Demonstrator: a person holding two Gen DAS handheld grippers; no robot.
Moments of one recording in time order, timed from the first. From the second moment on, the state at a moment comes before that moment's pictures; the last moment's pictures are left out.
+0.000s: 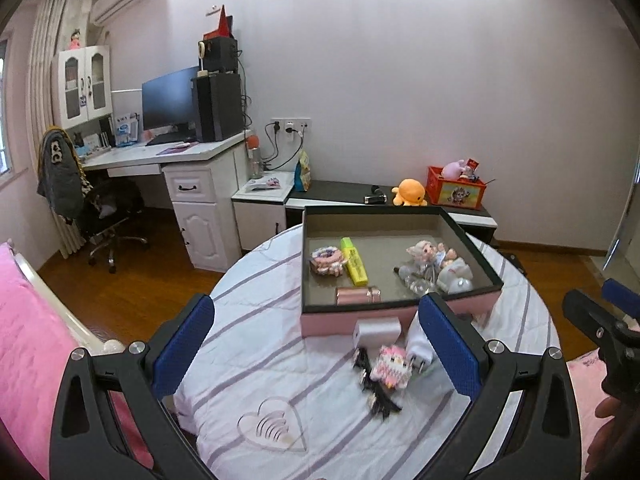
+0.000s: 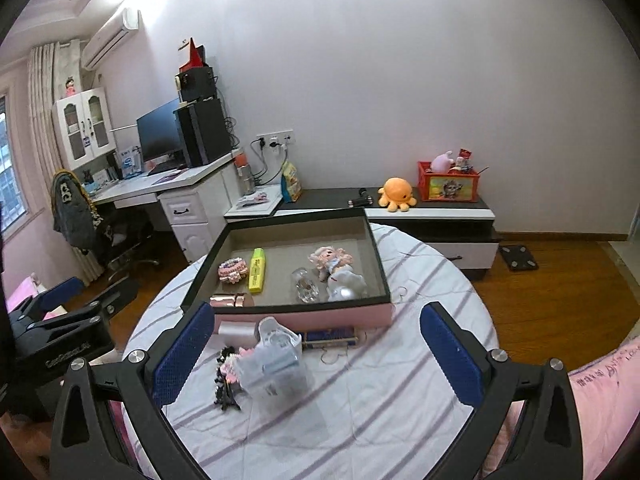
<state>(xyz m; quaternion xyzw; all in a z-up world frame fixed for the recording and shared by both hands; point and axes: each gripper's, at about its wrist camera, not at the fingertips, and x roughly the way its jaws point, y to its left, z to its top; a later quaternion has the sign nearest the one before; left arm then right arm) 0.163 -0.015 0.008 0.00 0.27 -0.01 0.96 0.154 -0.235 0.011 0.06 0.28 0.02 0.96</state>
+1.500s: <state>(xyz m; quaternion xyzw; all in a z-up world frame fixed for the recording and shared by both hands) 0.126 -0.007 -0.007 -0.01 0.29 -0.02 0.96 0.121 -0.233 0.004 0.06 0.29 0.01 0.96</state>
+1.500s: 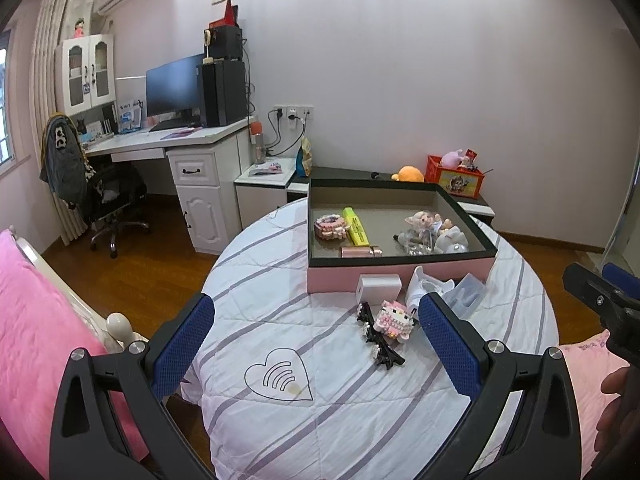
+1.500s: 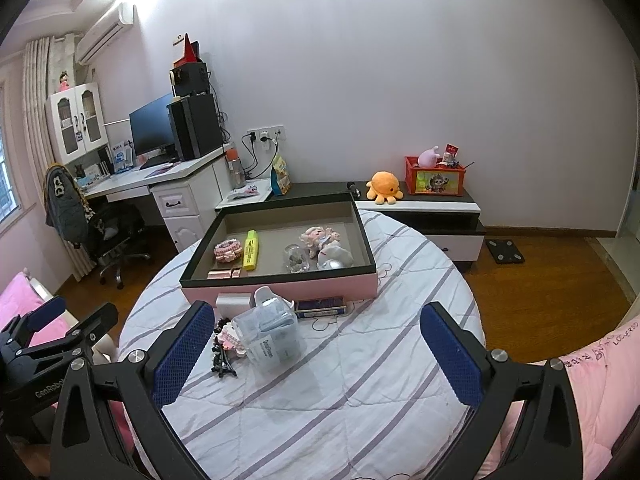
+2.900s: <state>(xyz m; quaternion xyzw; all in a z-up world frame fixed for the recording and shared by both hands) 0.232 -0.028 -0.141 0.01 0.45 -0.05 0.89 0.200 -0.217 -0.107 0.08 0.42 0.10 0.90</state>
